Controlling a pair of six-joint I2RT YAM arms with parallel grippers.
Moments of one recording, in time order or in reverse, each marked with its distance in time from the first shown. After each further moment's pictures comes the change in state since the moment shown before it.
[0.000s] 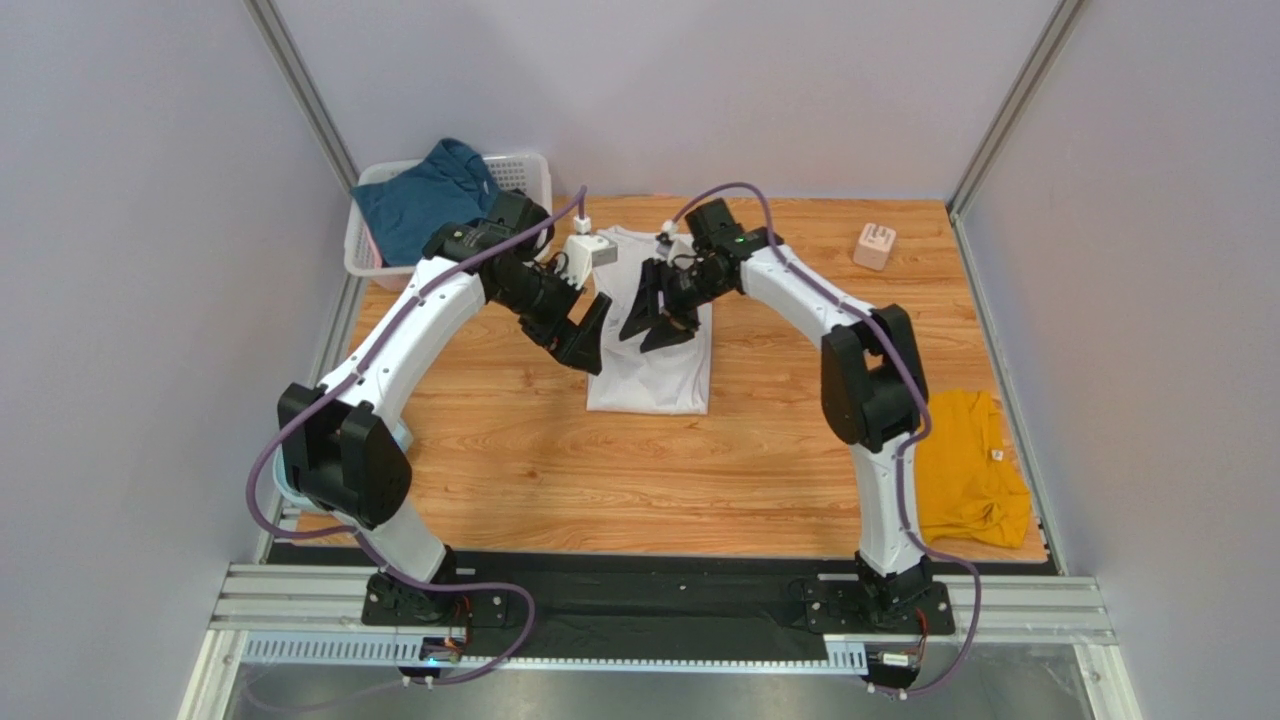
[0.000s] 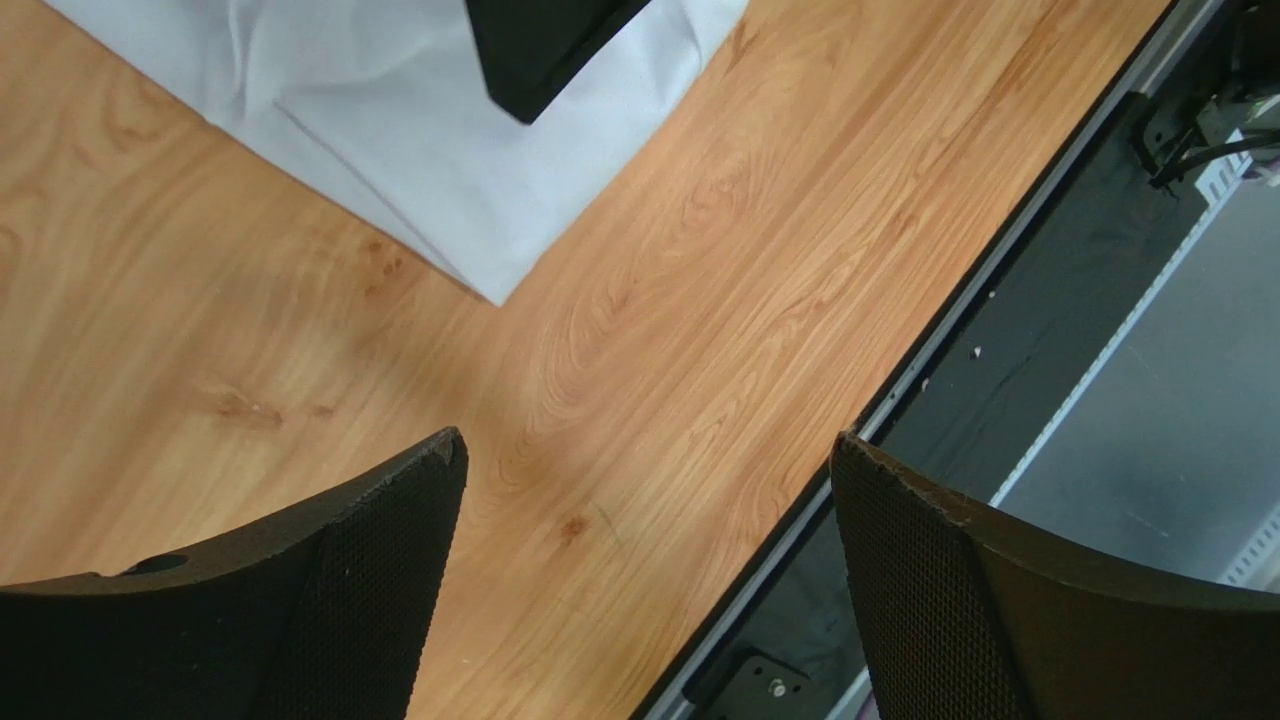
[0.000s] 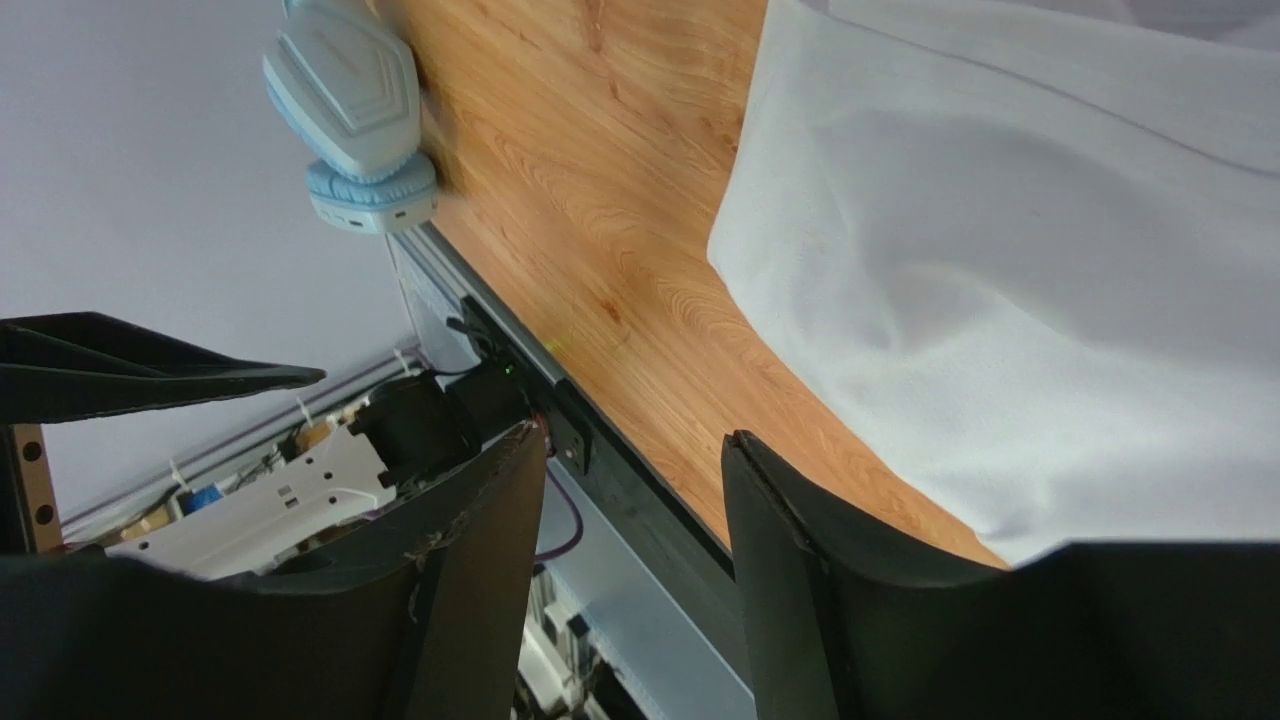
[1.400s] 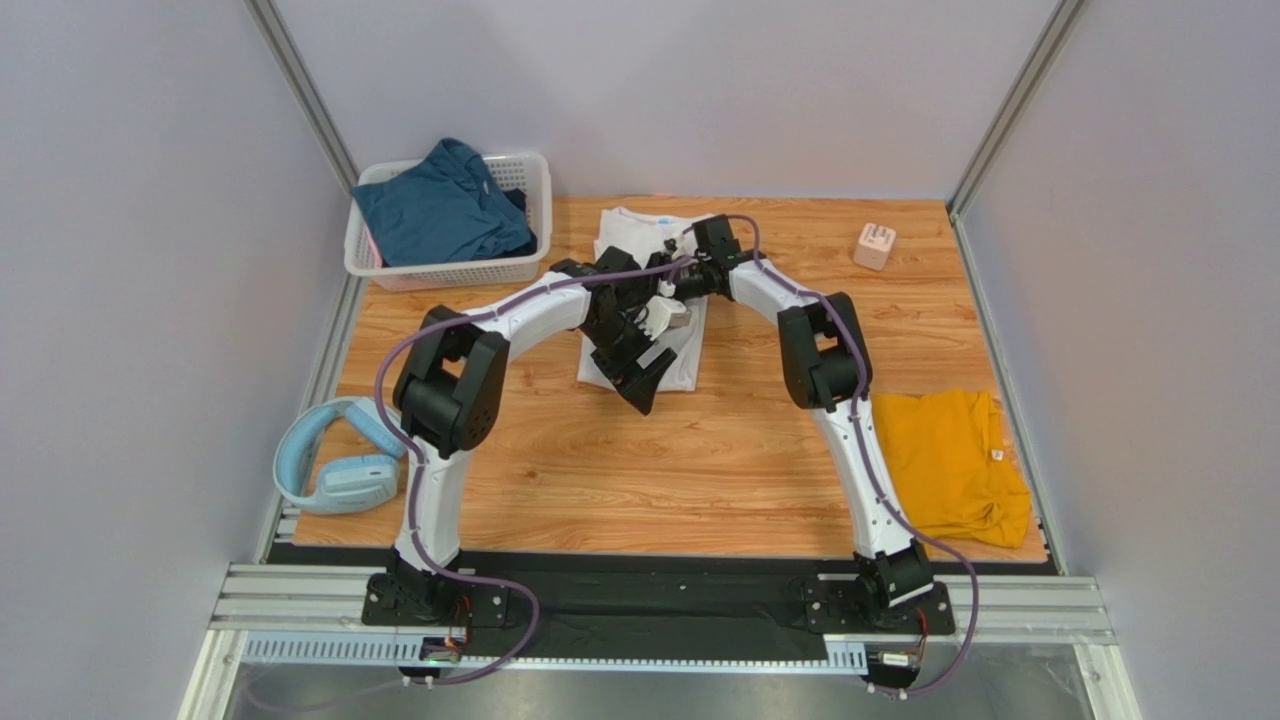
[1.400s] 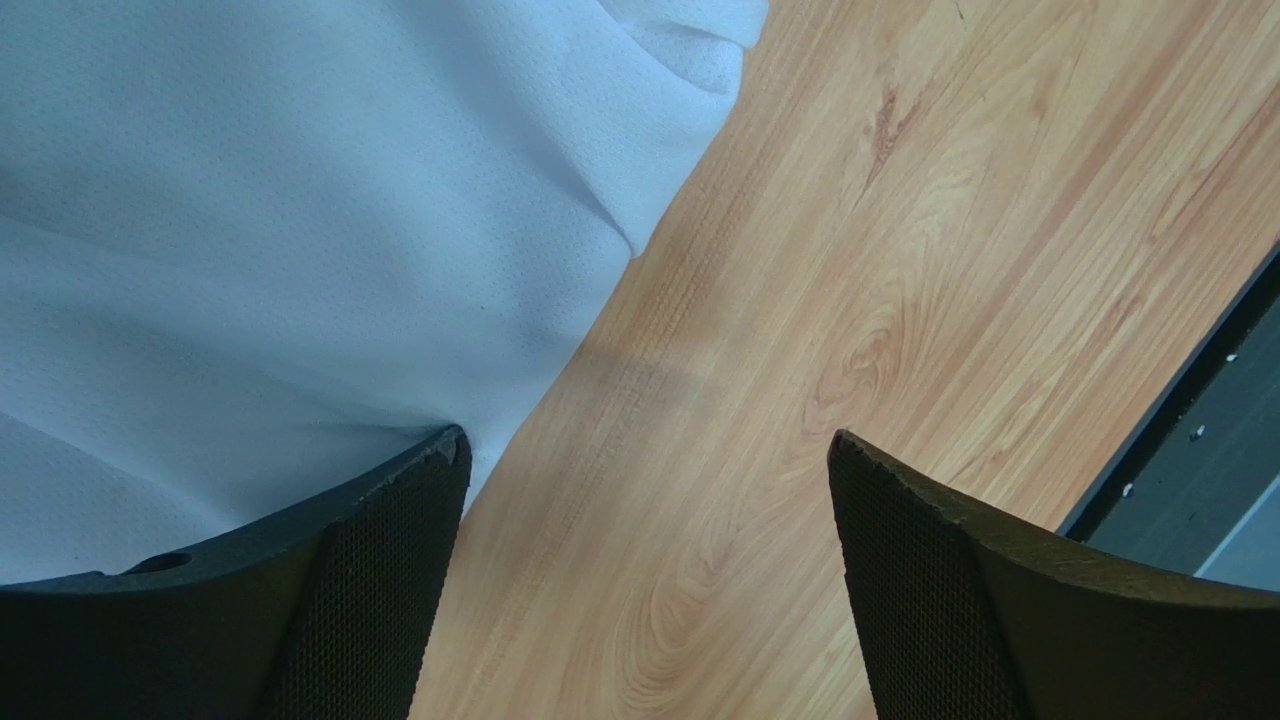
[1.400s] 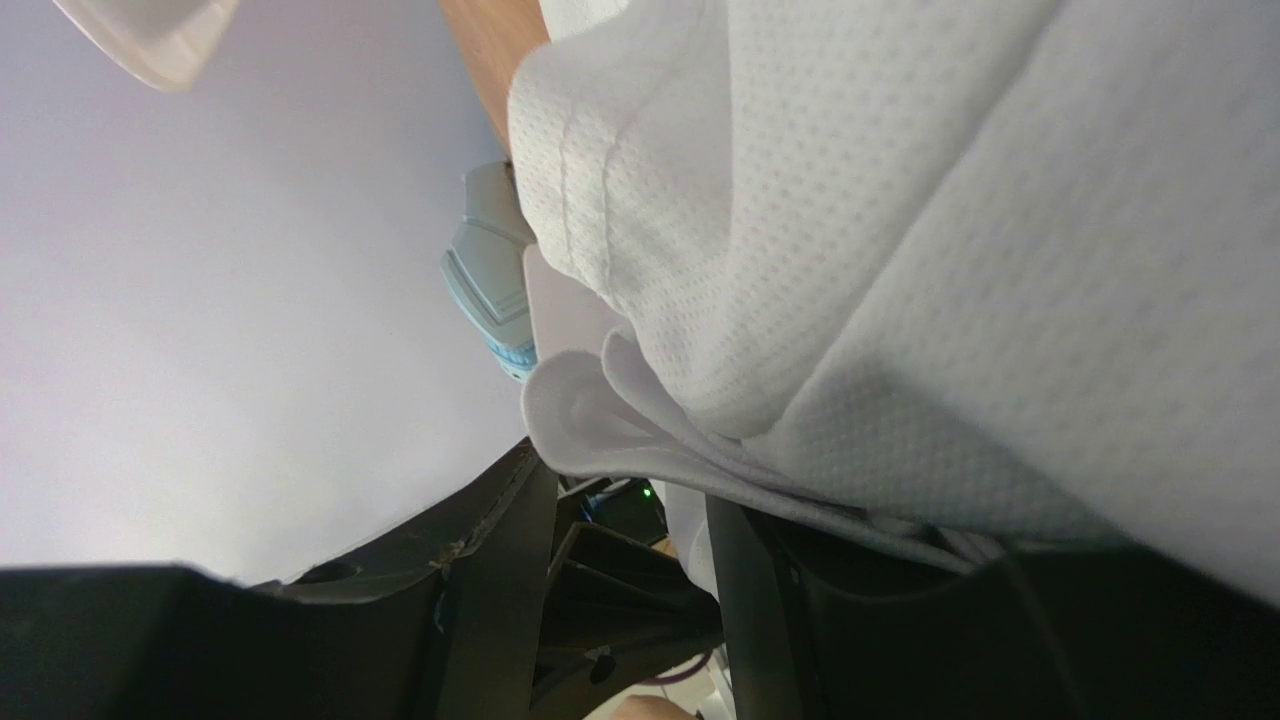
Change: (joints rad) left arm -0.164 0.470 -0.016 0.248 -0.036 0.077; right arm -0.075 0.531 0.323 0.377 -0.262 0.379
